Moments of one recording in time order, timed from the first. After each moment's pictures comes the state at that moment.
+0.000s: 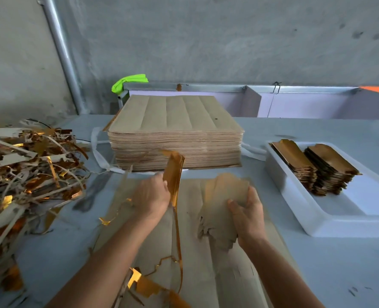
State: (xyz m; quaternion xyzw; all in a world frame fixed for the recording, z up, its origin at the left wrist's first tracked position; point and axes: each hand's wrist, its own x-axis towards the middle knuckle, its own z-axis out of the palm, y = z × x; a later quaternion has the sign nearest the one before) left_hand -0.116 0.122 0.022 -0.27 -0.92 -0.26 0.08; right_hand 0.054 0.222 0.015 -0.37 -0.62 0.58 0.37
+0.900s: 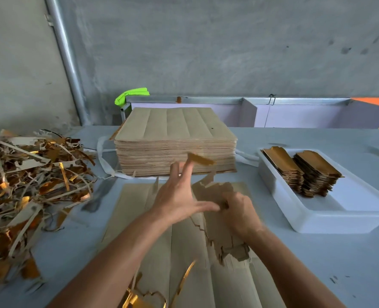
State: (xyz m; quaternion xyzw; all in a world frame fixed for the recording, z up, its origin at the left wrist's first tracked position) left_hand -0.050 0.112 0.068 -0.47 -0.82 -0.34 0.02; right_hand 0.080 0.200 0.071 -0.31 -0.91 0.23 0.17
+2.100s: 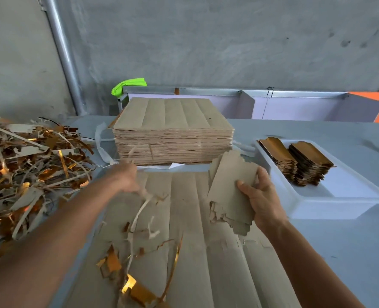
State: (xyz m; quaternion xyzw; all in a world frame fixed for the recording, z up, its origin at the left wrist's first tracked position) left_hand -0.131 0.058 0.087 -0.31 -0.95 0.05 -0.06; right_hand 0.115 0.223 0.055 -0.26 -0.59 0.67 0.36
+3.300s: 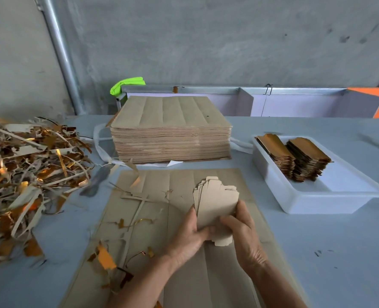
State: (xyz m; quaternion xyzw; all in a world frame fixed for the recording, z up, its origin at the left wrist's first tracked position) left_hand 0.032 0.088 -0.013 -0.35 -0.59 -0.65 -0.33; right_hand 0.127 0.174 -0.005 -0.26 -0.61 0.67 0.33
